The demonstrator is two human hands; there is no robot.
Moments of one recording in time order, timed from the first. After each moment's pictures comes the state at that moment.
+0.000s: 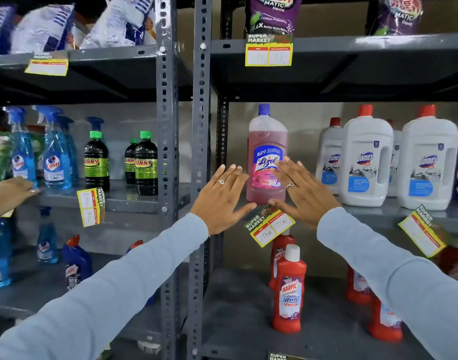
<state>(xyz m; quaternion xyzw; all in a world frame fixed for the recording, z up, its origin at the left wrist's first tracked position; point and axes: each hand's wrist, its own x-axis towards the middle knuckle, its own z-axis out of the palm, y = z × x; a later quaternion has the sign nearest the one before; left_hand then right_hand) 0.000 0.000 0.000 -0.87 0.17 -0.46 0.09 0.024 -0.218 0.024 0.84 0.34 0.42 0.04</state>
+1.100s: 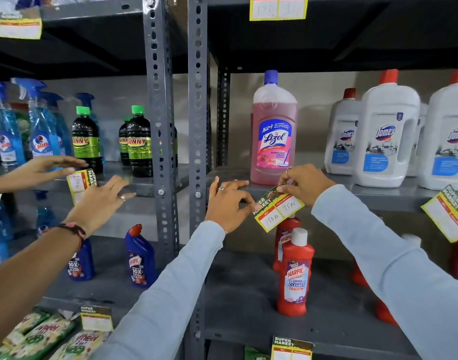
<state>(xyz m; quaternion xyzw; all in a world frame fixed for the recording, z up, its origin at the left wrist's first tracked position) 0.044 -0.009 -0.048 -0.91 0.11 -0.35 -0.20 0.059 -0.200 0.019 0.93 0.26 0.19 -0.17</state>
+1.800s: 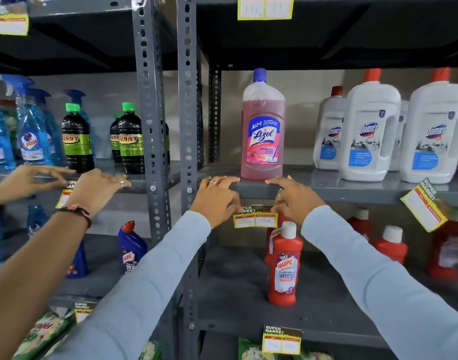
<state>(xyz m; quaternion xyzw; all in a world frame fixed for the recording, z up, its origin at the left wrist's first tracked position) 0.030 -0.003 -0.040 -0.94 0.14 -0.30 0.00 0.052 -0.211 -0.024 0.93 0.28 0.21 -0.14</state>
